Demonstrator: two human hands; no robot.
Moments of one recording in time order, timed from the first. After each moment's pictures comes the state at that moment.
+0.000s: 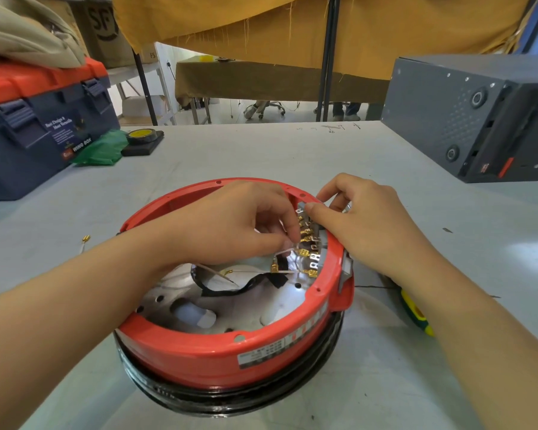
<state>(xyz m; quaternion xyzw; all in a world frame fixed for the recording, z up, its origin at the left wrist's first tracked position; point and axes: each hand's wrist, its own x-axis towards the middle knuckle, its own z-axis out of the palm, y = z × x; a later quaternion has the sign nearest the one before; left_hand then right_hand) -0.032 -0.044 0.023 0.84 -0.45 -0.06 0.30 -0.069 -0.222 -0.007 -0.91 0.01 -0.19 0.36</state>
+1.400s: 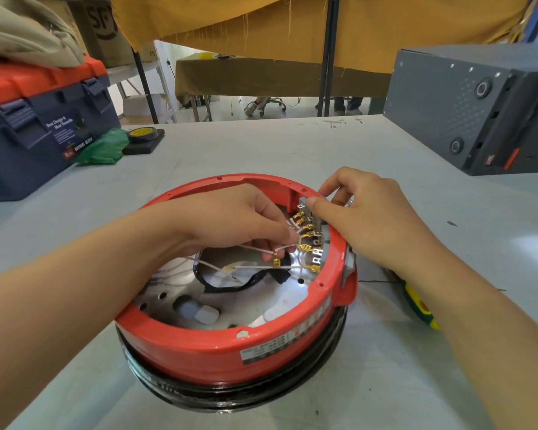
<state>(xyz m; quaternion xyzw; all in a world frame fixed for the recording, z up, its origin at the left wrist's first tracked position) -0.029 -0.047 0.023 0.85 -0.25 -0.27 0.38 -0.068 -0.223 -0.007 -0.91 0.01 -0.19 0.36</state>
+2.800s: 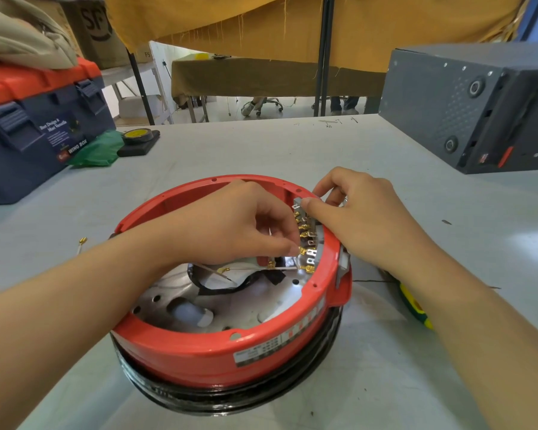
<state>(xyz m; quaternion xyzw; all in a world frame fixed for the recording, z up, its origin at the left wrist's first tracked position) -0.035 -0.049 0.023 0.85 -0.41 -0.12 0.30 -0.068 -0.223 -0.008 -0.92 0.01 -0.19 0.35</state>
